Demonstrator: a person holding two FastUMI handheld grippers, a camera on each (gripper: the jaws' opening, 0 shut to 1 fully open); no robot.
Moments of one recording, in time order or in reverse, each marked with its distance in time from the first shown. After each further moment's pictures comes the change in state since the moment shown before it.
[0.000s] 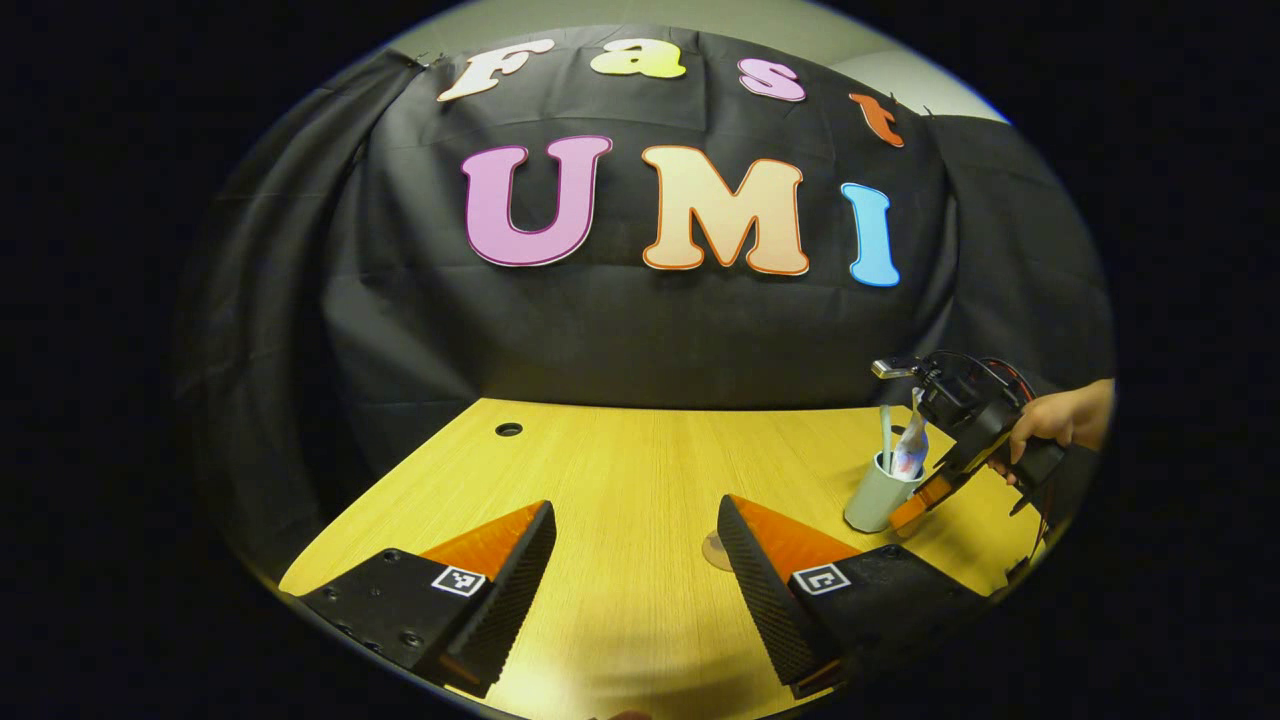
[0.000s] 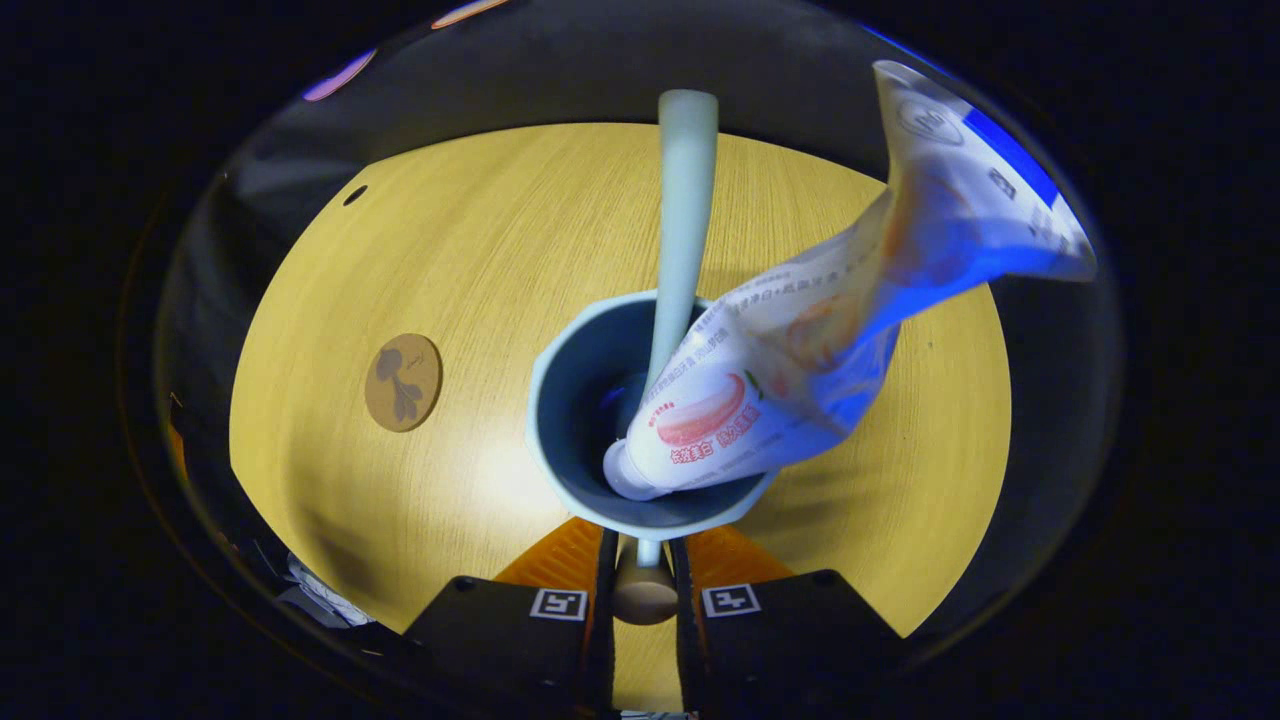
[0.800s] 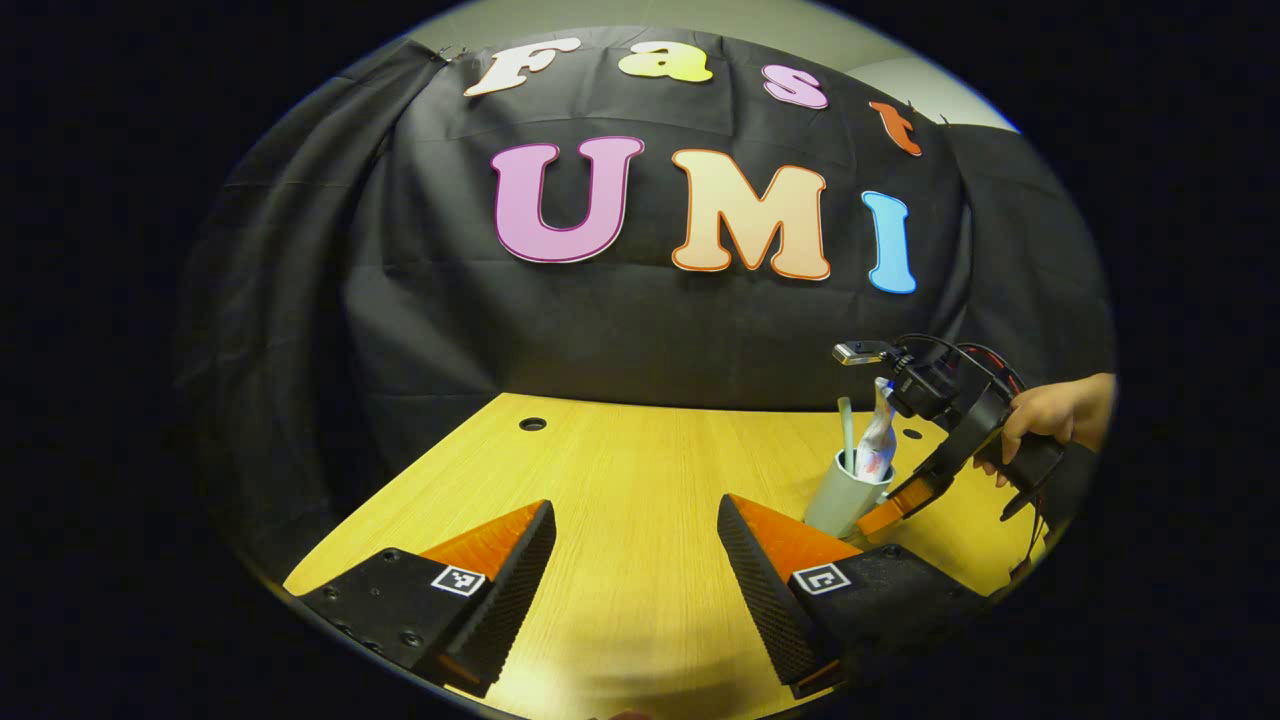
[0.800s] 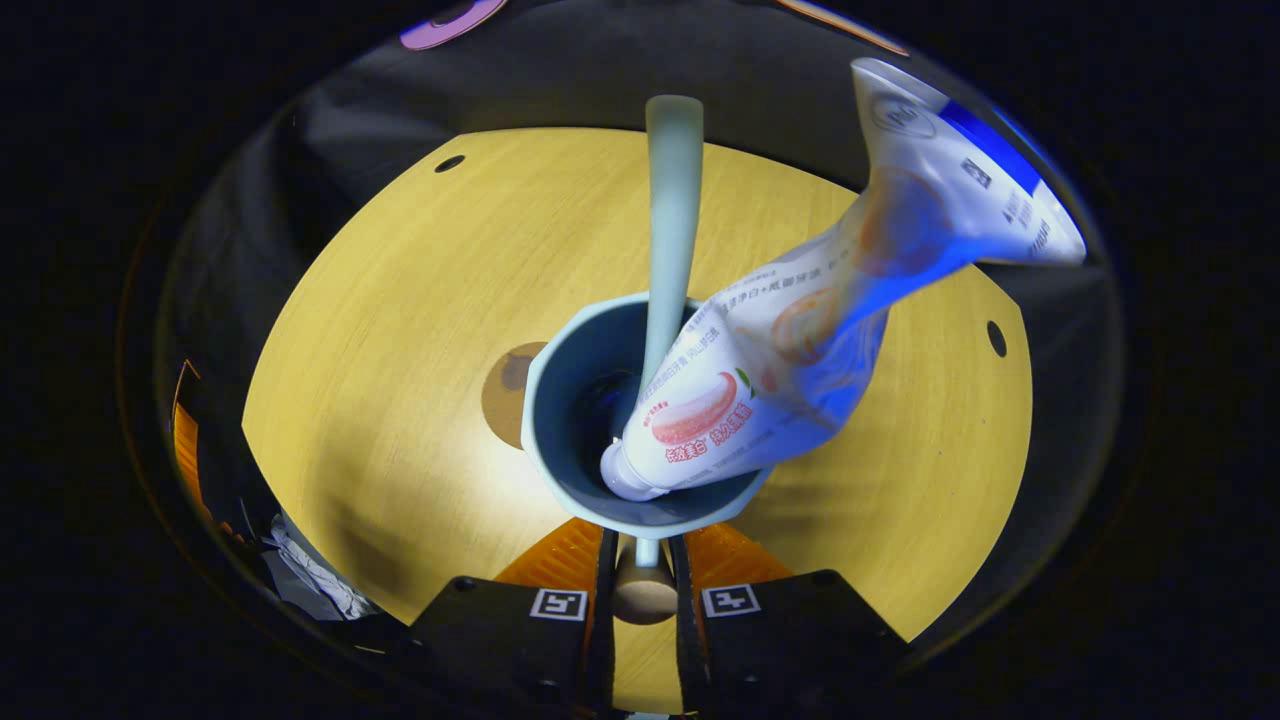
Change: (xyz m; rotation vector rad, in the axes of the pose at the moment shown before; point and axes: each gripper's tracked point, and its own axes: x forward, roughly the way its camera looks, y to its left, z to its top) left arm -0.014 0.042 -0.005 -0.024 -0.006 0.039; right arm -0.005 -0.005 0.006 -0.181 -0.030 0.079
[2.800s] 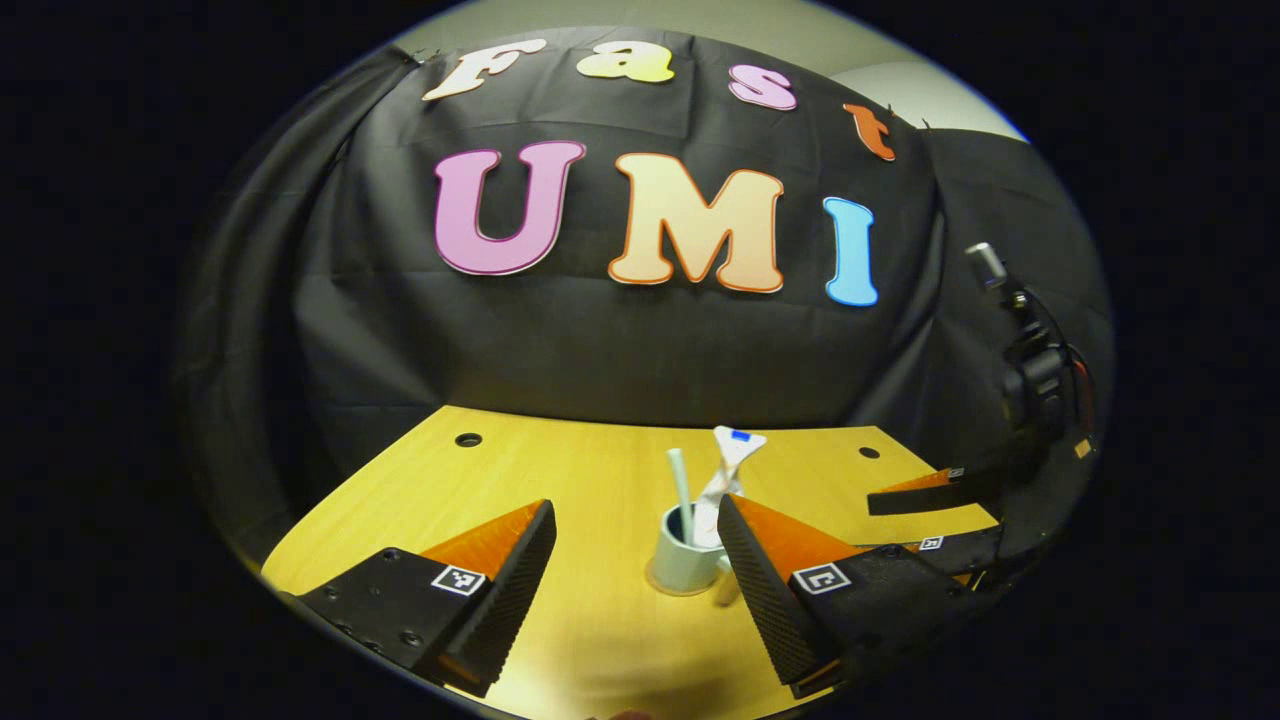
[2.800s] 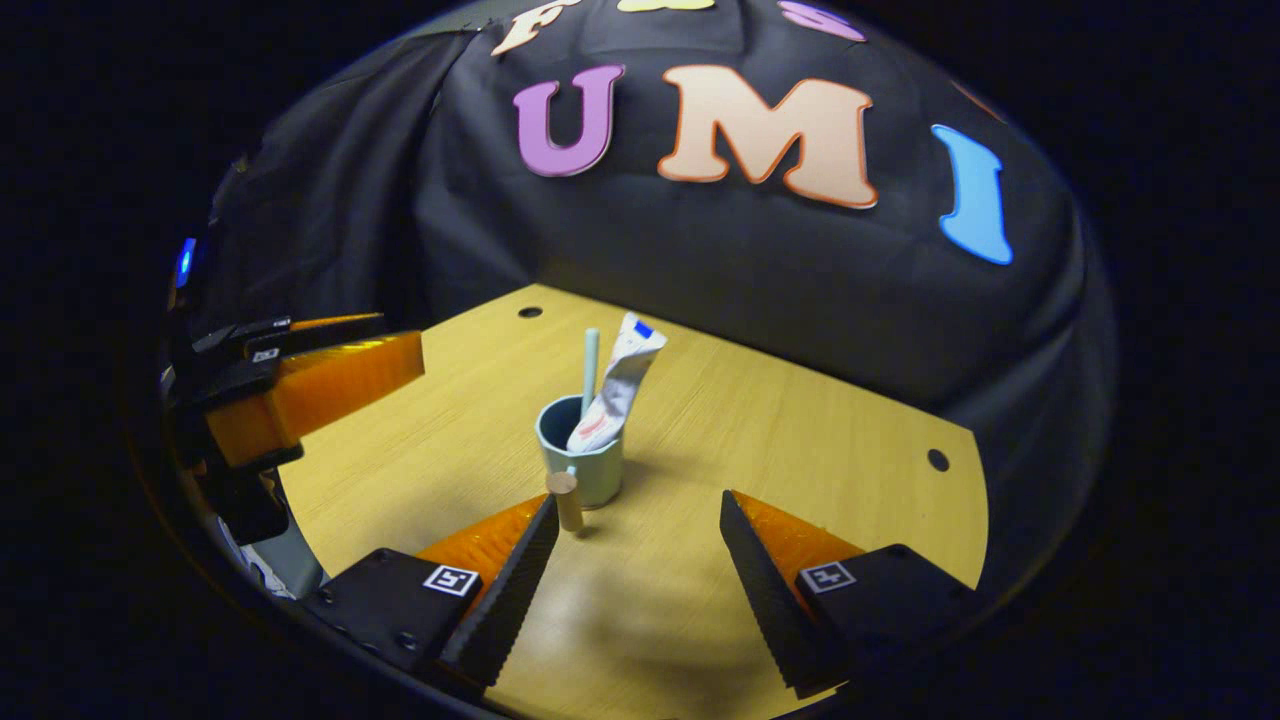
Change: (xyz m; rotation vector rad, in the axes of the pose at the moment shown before) left arm 0.027 -0.117 0.030 -0.012 -0.030 -0.115; right arm -0.167 -0.084 -0.017 -0.075 -0.695 -0.002
